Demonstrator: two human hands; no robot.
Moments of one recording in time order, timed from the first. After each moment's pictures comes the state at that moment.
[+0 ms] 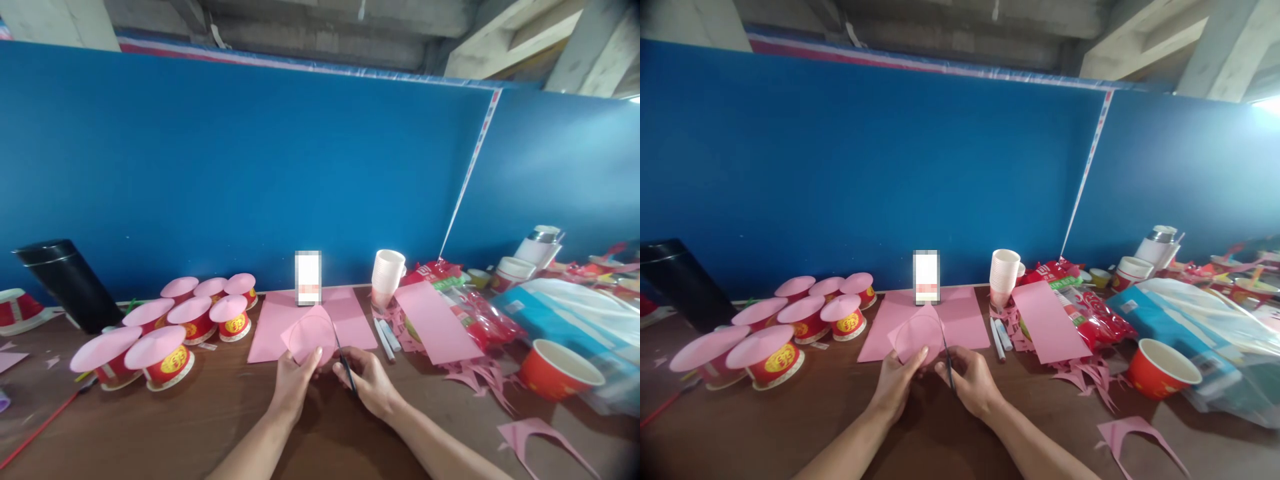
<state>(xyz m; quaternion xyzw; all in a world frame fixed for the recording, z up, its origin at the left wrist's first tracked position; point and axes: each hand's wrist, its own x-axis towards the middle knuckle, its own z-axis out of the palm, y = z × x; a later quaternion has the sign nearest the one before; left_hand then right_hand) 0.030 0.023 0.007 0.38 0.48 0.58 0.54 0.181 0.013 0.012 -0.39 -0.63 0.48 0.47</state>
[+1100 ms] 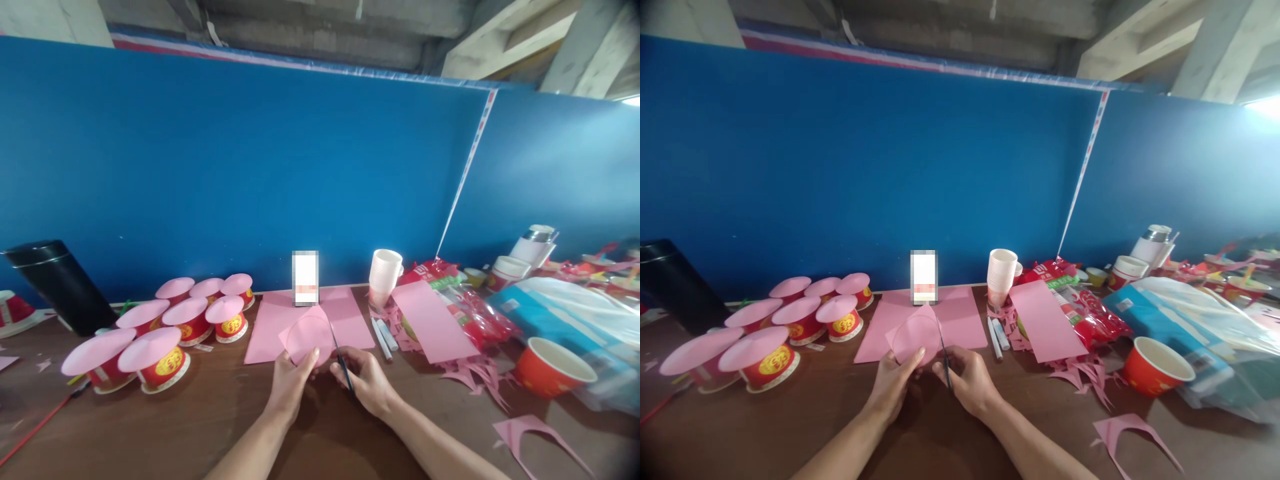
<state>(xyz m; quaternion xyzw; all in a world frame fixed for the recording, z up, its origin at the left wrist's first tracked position) 0.029 0.025 0.002 0.39 0.47 0.58 0.54 0.183 0.014 0.011 -0.39 -0.62 0.49 0.46</state>
